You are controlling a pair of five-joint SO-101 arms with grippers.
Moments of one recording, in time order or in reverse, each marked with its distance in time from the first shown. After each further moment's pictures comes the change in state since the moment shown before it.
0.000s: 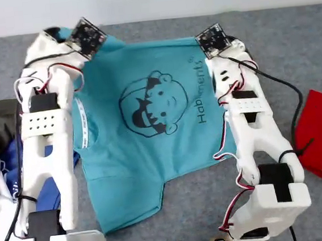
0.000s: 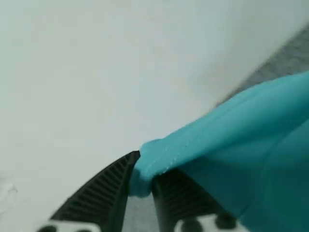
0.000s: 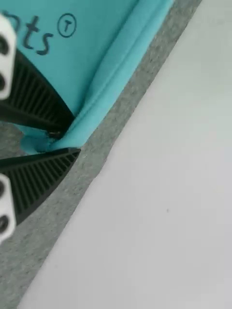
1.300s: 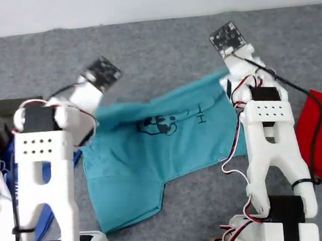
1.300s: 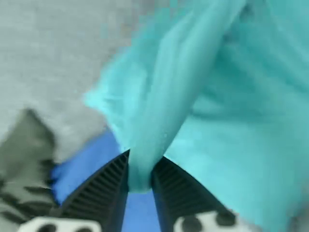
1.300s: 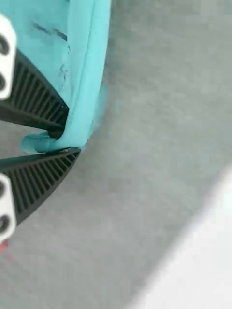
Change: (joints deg) left arm 3.5 -15.6 -0.1 61.1 8.3; right arm 3.0 -17.1 0.0 39.1 0.0
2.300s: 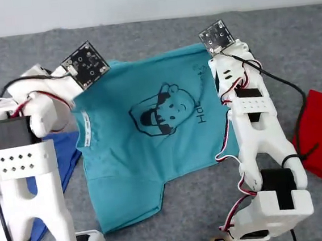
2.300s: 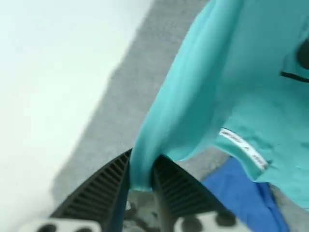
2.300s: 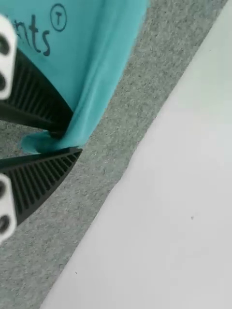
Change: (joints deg) left arm -5.9 -4.1 -7.5 -13.1 -18.6; right arm -2.4 14.0 -0.5 -30.0 0.0
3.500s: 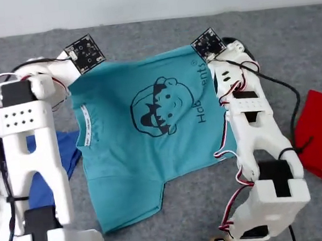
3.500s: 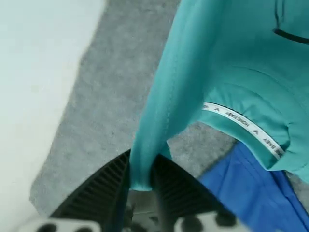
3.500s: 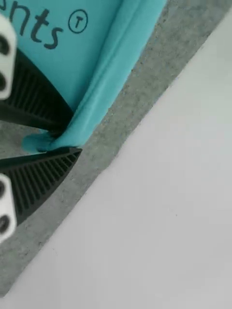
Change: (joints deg) left arm -2.8 22.3 -11.3 1.3 -6.6; right arm -0.1 5.5 0.0 -9.8 8.2
